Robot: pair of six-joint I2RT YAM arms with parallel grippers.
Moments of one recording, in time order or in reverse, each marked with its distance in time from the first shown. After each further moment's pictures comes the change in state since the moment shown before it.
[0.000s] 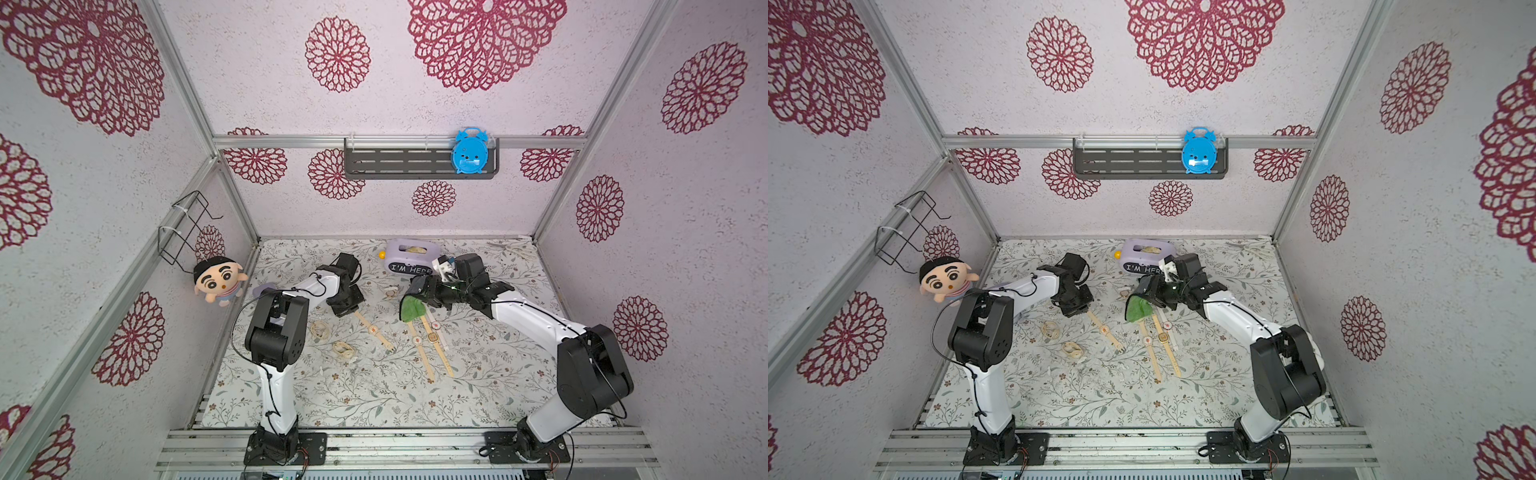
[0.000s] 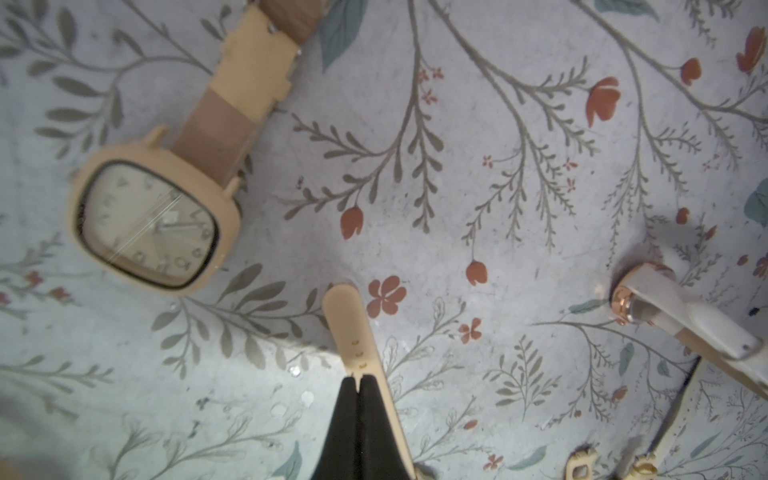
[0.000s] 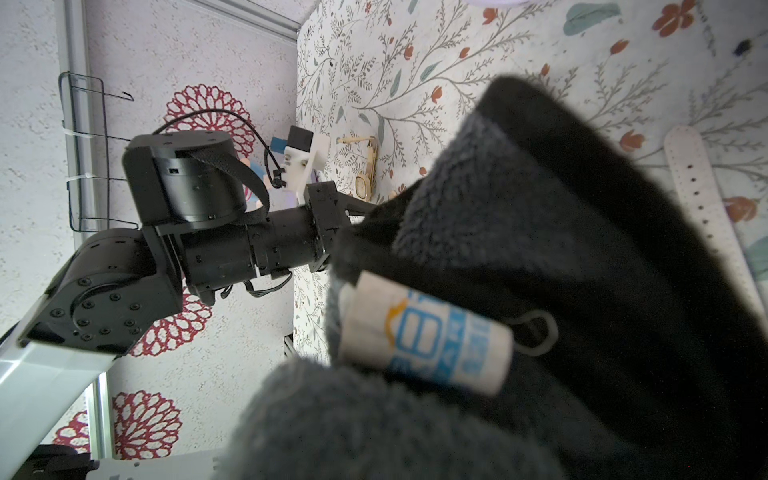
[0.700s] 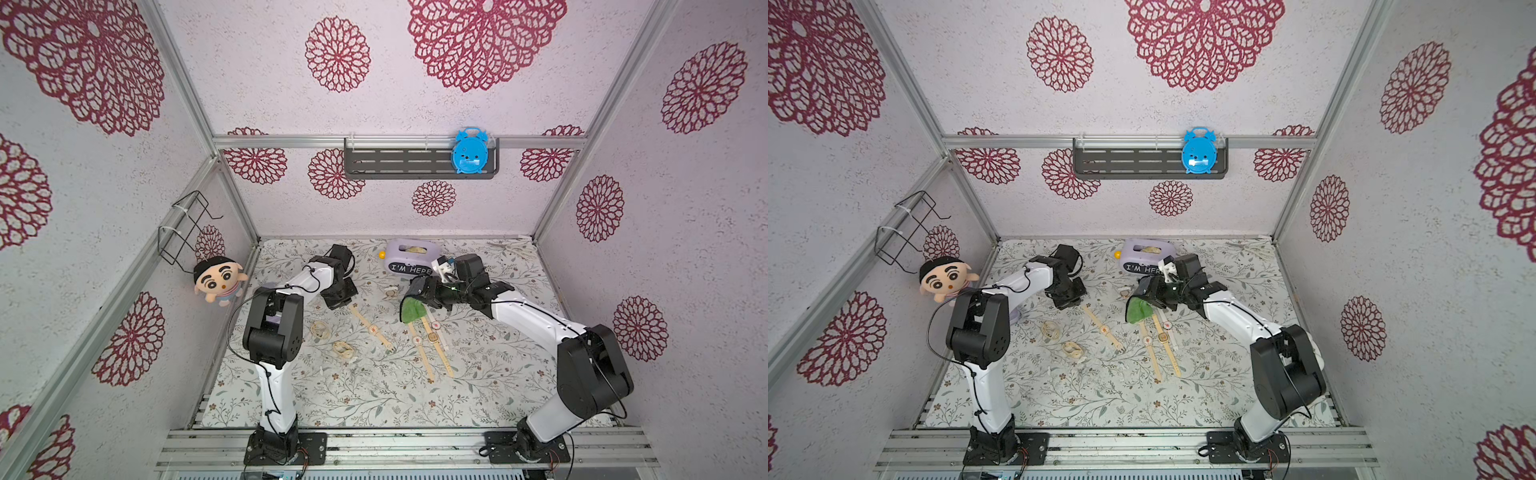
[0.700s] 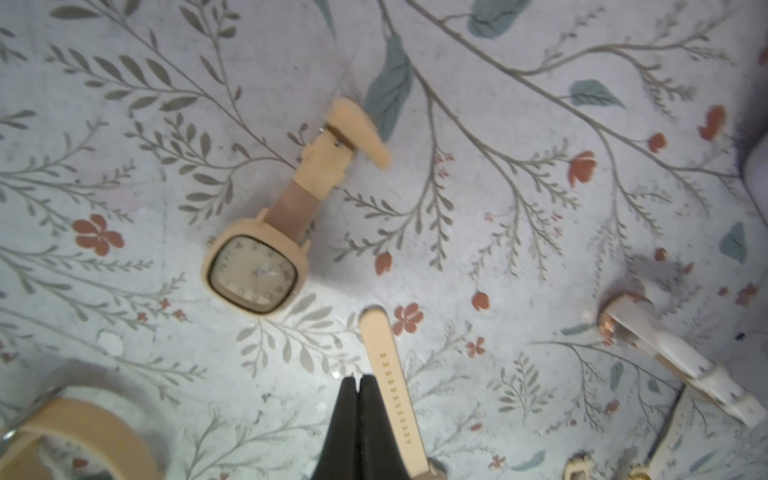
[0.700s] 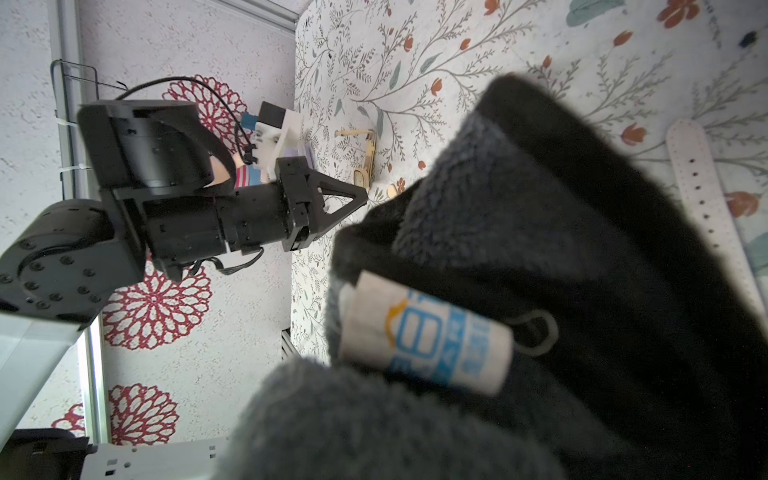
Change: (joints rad) left arm 0.019 -0.037 0.067 -0.100 -0.032 0.048; right arm 0.000 0.000 0.000 -0.015 -0.007 -0.019
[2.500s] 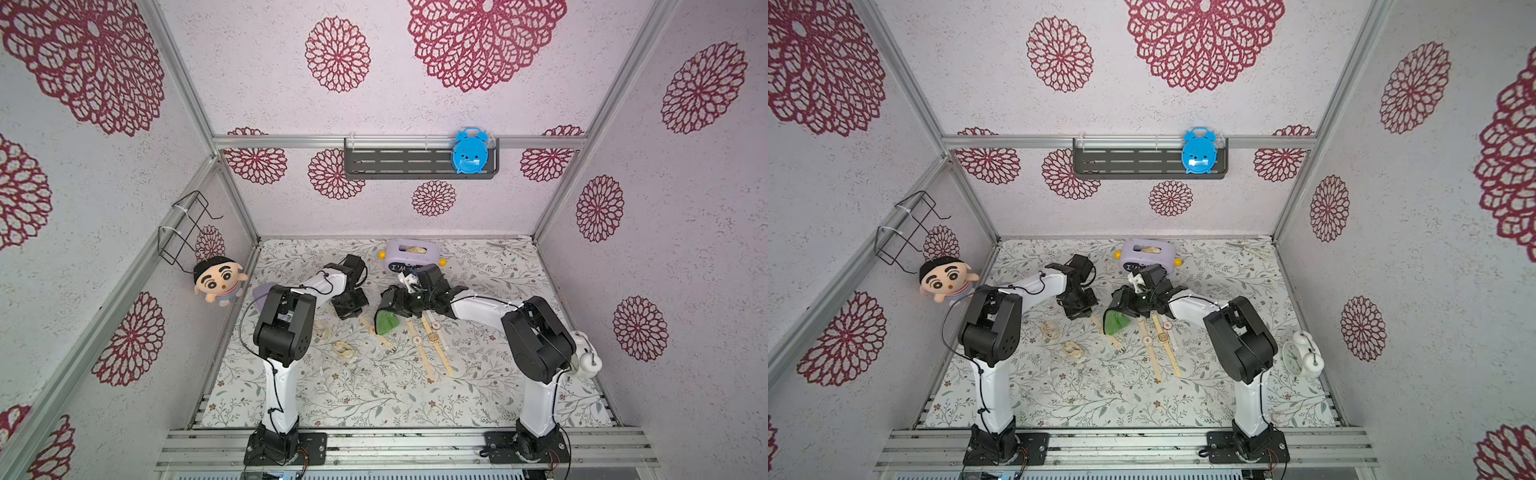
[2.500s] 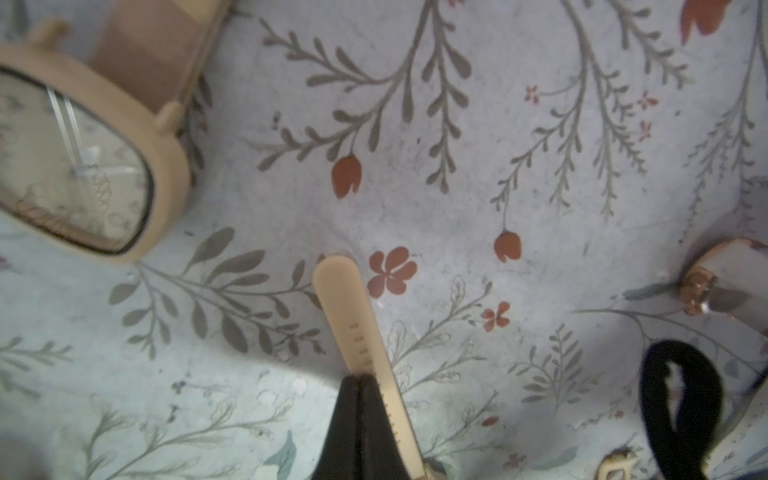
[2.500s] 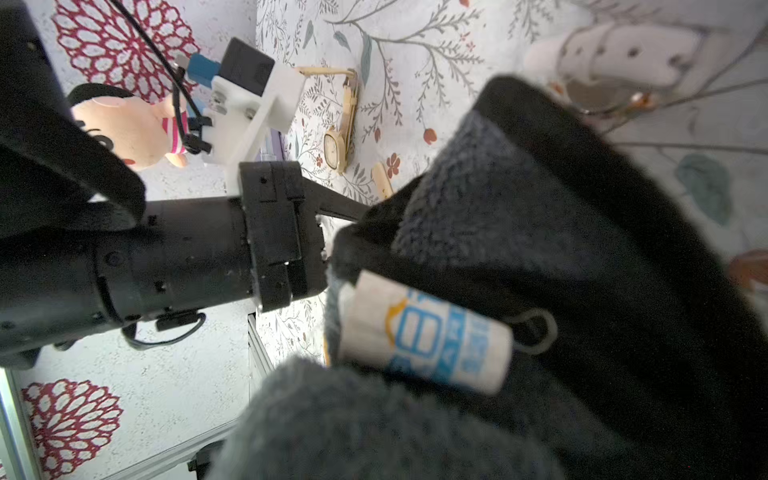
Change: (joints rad) left arm -0.060 0.086 -0.027 0.006 0.029 -0.061; right arm 0.159 0.352 0.135 0.167 0.024 -0.011
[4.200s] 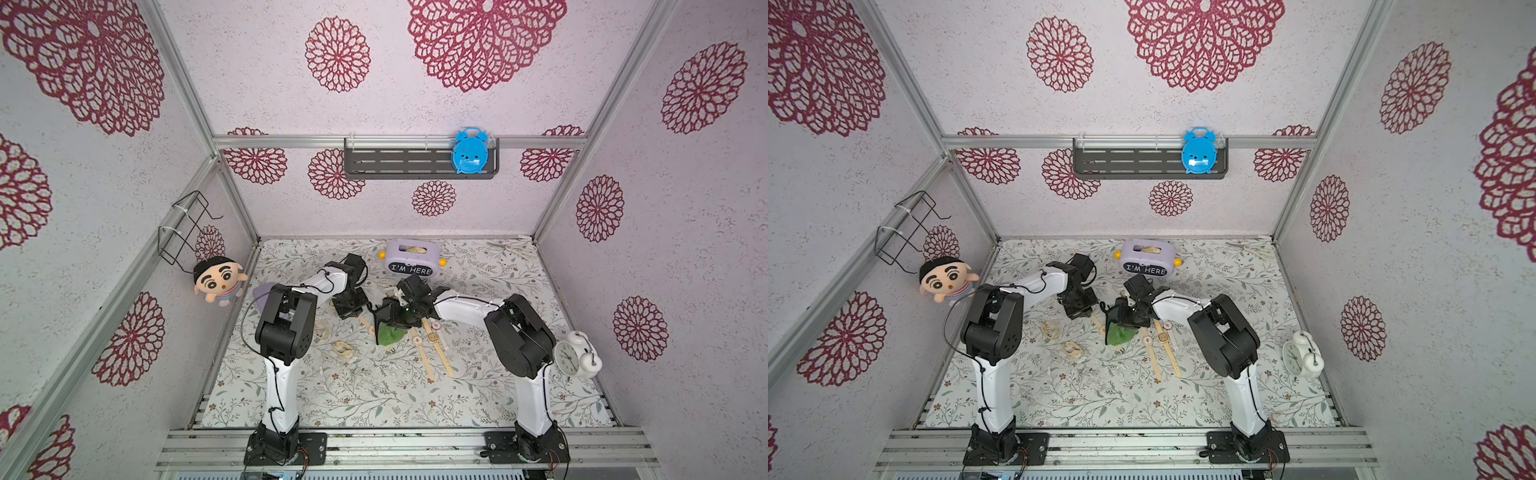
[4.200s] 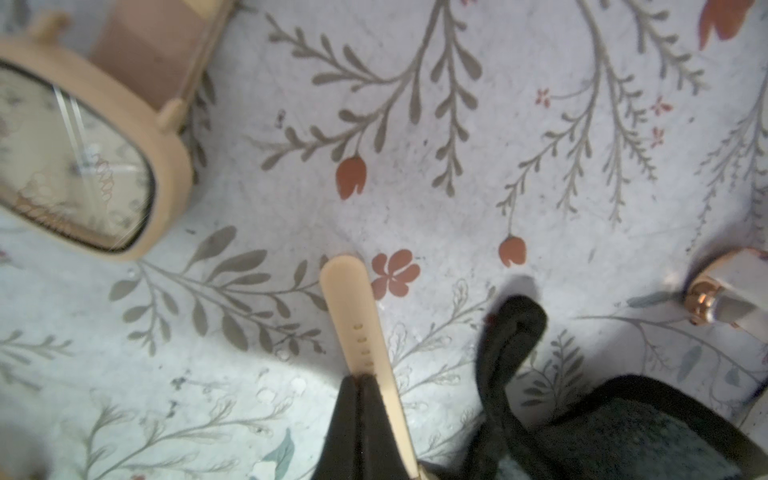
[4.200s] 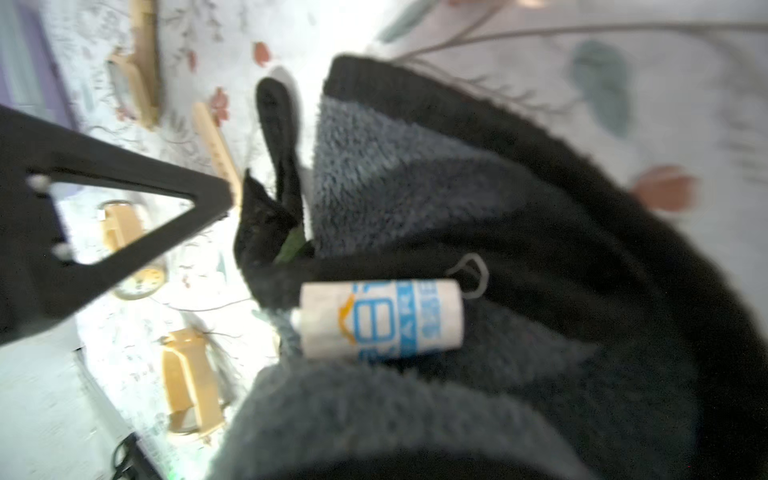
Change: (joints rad) left arm 0.000 0.019 0.030 -0.030 0.008 -0.016; right arm 0.081 0.072 0.103 -0.364 0.323 -0.144
